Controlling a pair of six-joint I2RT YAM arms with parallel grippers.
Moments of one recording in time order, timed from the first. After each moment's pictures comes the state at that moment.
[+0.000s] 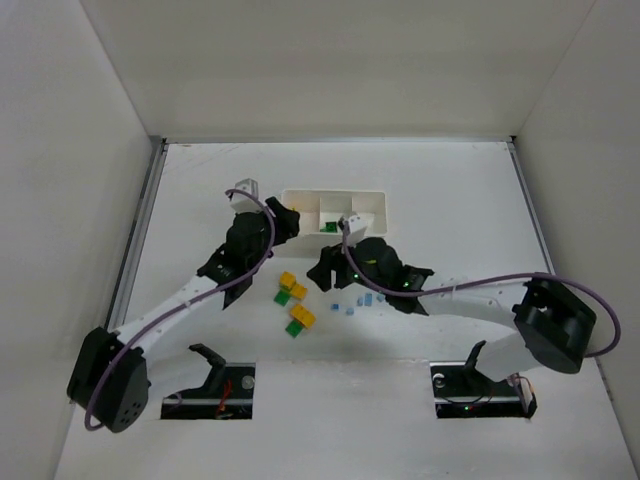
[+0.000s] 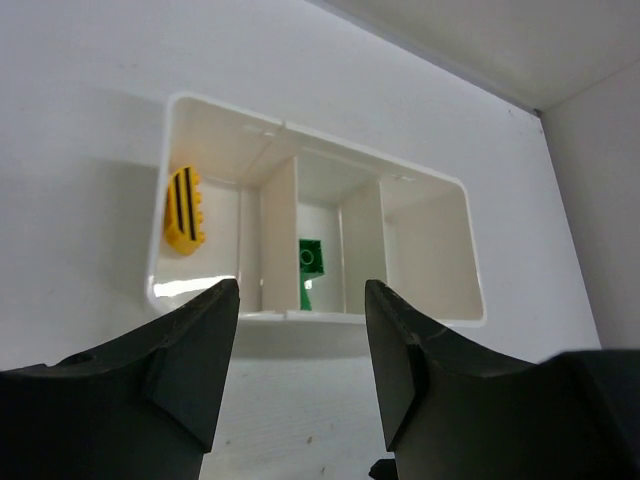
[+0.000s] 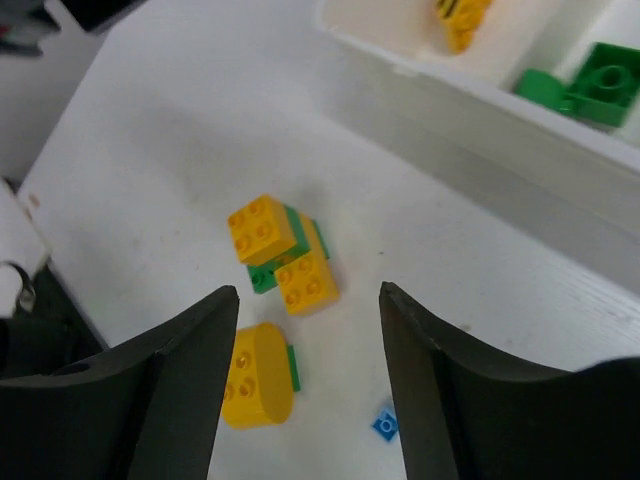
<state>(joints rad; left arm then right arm) -0.59 1.15 0.67 0.20 -0.28 -0.67 0.94 1.41 0.72 0.32 0.08 0.53</state>
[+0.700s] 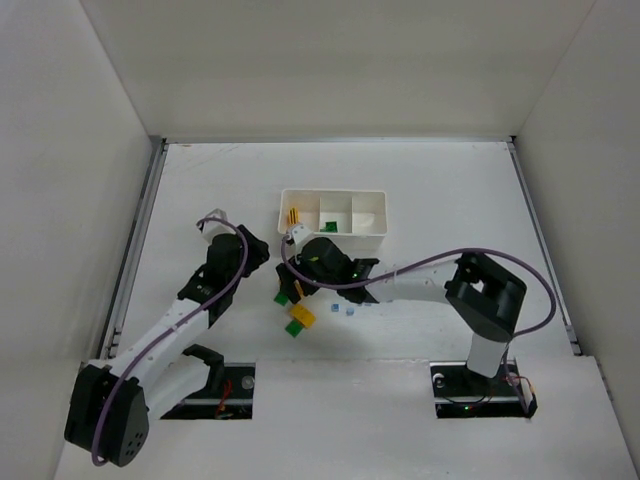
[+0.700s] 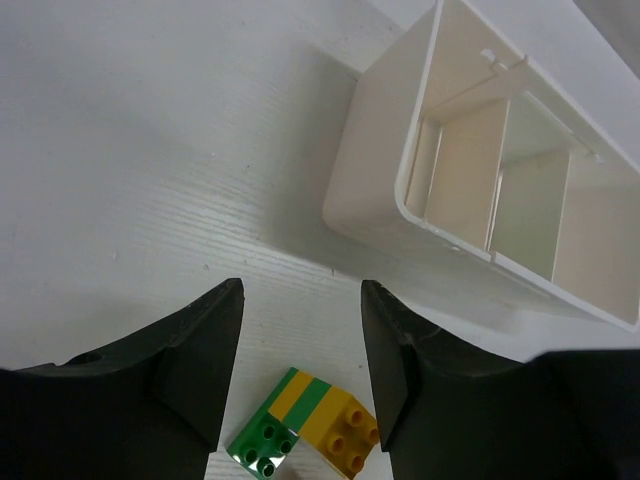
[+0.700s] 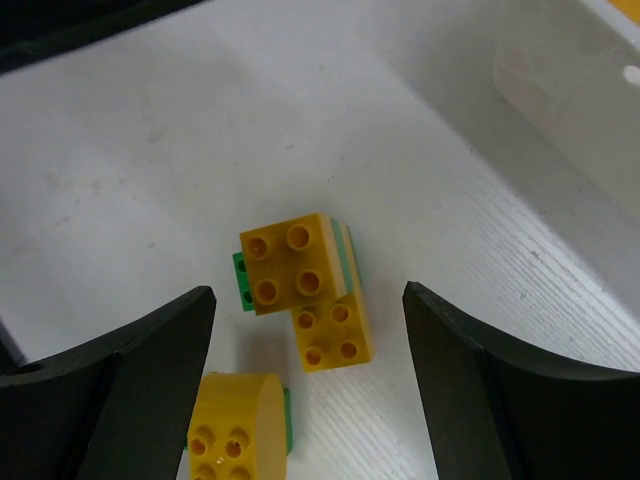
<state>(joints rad) -0.39 0.93 0.44 -0.03 -0.26 -0.79 1.06 1.79 1.06 0.14 0.07 0.31</state>
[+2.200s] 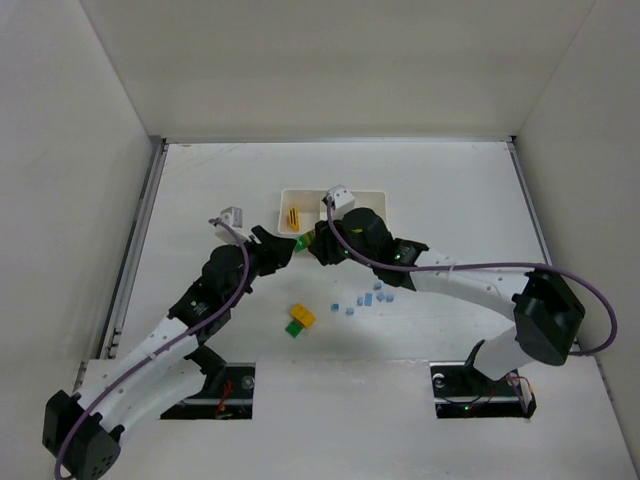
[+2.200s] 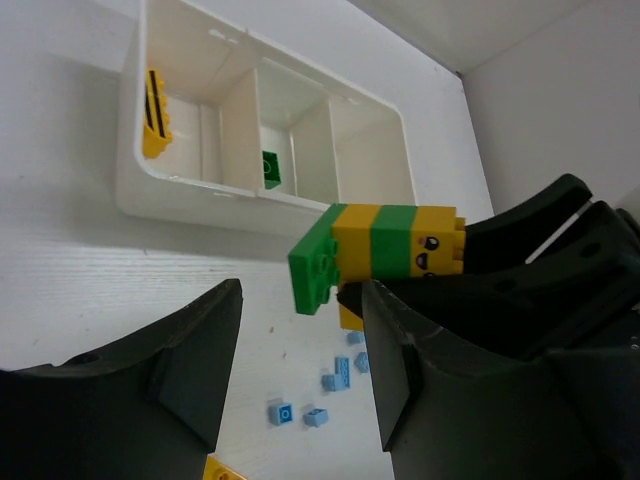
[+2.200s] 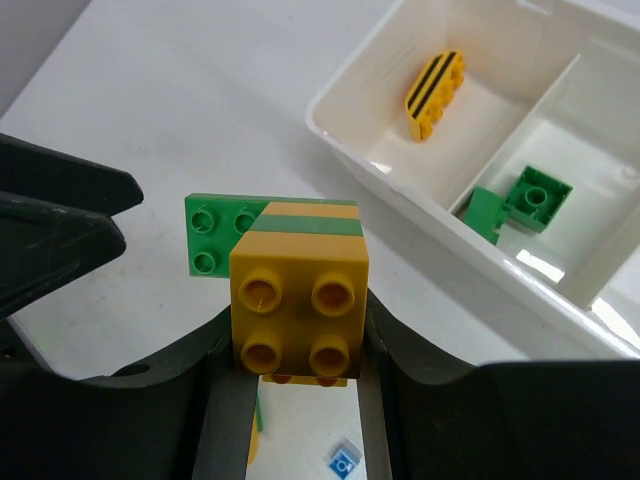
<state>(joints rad) -0.62 0.70 0.48 -0.02 -0.20 -0.80 0.93 1.50 1.04 0.05 0.10 0.33</state>
